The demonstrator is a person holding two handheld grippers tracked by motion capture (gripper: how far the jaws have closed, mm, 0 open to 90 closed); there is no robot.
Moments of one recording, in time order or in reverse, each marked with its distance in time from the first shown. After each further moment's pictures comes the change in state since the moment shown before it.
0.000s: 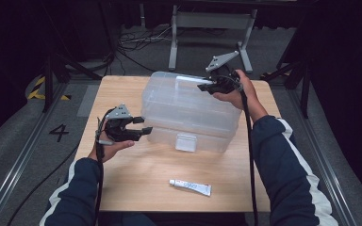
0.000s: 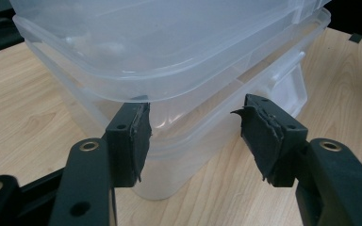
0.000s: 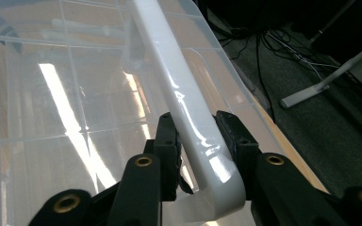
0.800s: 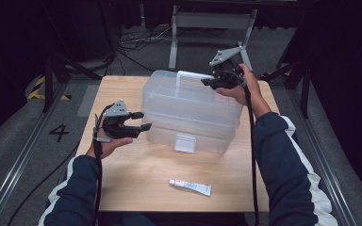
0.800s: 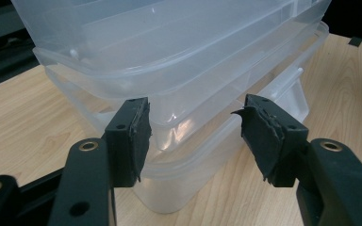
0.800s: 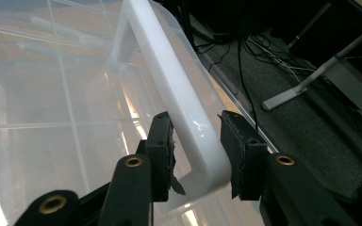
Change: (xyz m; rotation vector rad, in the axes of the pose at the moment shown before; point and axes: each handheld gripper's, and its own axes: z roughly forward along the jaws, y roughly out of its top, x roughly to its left) left arm 0.000 0.014 -0.009 -0.025 0.017 0.055; right arm -0.011 0.004 -0.014 -0.022 -0.068 0.006
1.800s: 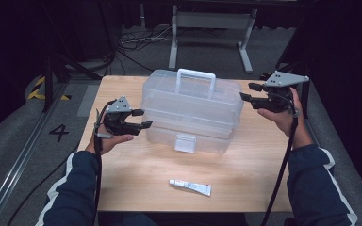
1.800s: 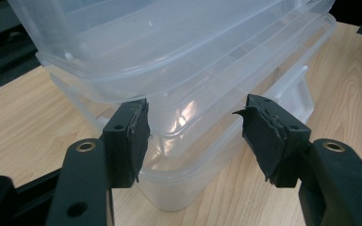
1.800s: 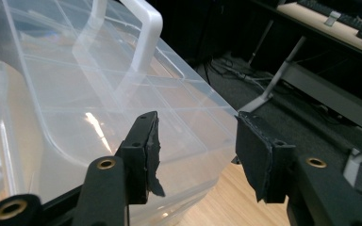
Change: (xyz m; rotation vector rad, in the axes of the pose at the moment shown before) left arm 0.002 0.012 0.002 0.063 0.007 0.022; right arm 0.001 -0.111 -0.090 -0.196 -0.132 0.160
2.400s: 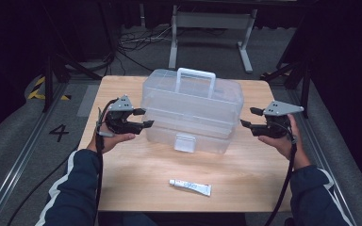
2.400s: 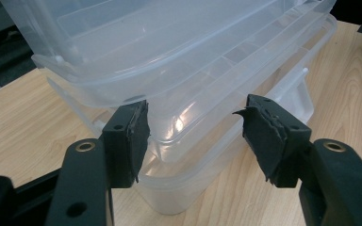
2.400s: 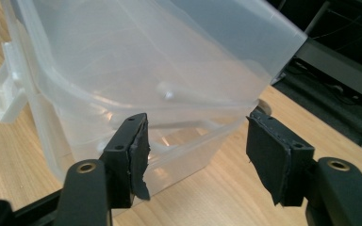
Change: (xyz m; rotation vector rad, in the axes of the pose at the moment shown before) left arm 0.000 0.005 0.002 0.000 -0.004 0.002; right arm 0.028 -0.073 0.001 0.069 0.032 0.001
